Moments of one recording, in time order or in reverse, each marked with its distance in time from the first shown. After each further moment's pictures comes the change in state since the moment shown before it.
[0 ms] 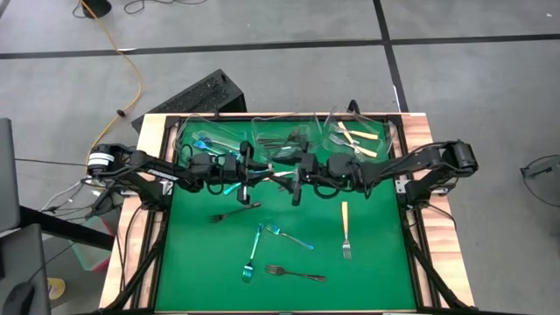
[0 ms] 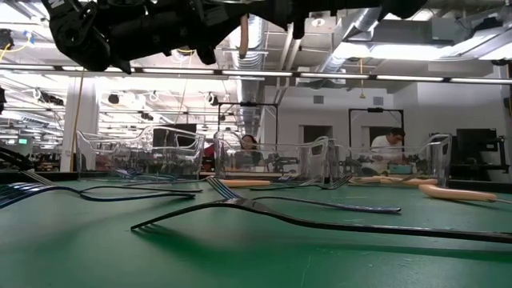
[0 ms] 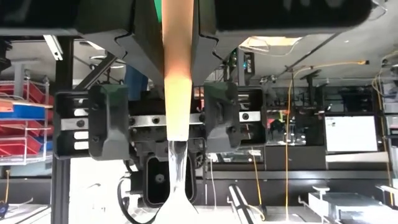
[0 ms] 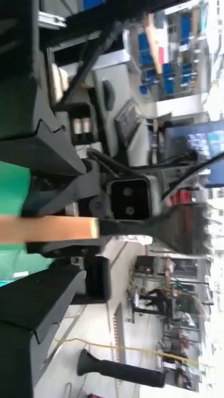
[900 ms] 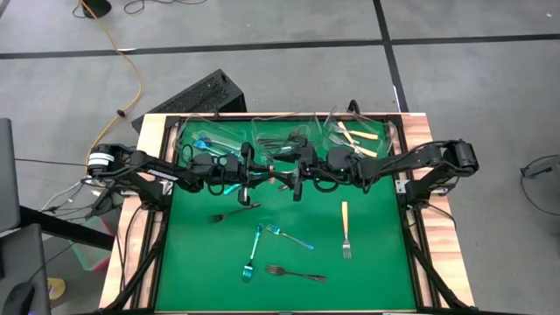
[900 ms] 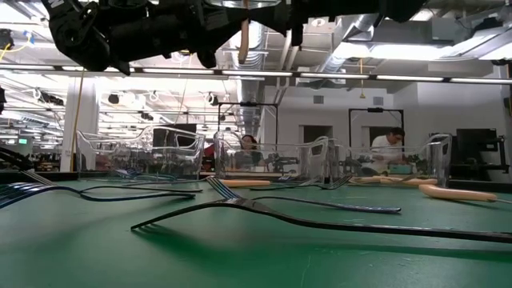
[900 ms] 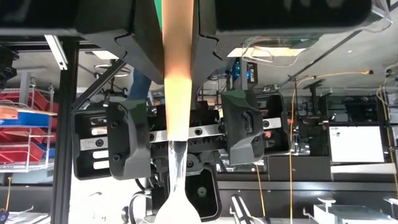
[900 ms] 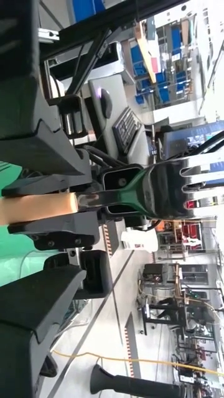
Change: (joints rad) left arm -0.001 0.000 0.000 -0.043 0.006 -0.006; right arm -0.052 -0.004 0.000 -0.022 -0.077 0.081
